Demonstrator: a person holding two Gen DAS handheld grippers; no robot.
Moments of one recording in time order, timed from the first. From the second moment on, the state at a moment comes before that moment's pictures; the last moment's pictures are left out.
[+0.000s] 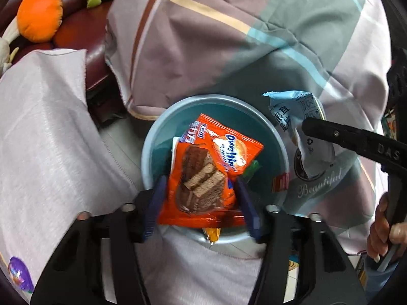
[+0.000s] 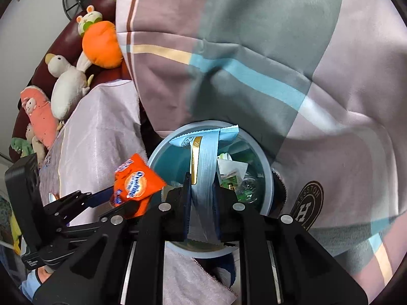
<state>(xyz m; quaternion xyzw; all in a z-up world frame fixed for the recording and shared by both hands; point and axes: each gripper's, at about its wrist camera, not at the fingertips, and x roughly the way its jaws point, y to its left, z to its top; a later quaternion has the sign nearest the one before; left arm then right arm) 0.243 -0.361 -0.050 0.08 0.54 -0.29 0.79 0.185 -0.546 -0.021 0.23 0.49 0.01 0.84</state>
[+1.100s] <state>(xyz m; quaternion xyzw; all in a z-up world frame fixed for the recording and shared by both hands) 0.222 -0.295 -0.040 0.03 0.54 -0.29 0.79 0.199 -0.507 -0.024 0.19 0.53 -0.01 0.83</state>
